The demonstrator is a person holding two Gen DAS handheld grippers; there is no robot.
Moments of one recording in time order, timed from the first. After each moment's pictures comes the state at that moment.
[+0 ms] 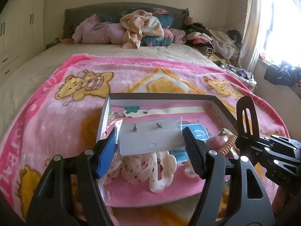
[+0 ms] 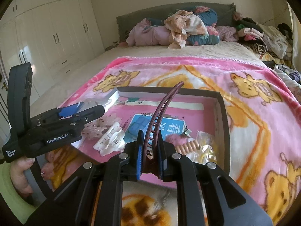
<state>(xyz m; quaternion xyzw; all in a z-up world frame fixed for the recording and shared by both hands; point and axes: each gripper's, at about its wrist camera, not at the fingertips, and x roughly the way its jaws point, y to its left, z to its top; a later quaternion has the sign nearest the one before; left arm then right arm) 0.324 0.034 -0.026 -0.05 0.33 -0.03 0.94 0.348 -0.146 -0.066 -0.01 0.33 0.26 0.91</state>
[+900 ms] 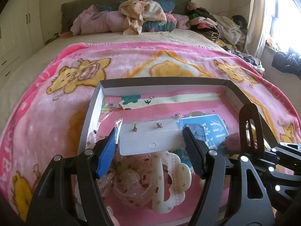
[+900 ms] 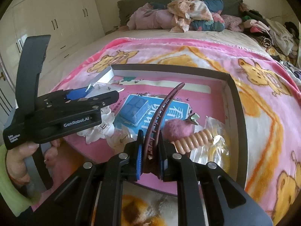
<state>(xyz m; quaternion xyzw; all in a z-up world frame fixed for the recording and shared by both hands) 0.359 0.025 -0.066 -0.02 0.37 -0.02 0.93 0.363 -0.132 -0.105 -0.04 0.38 0.26 0.89</state>
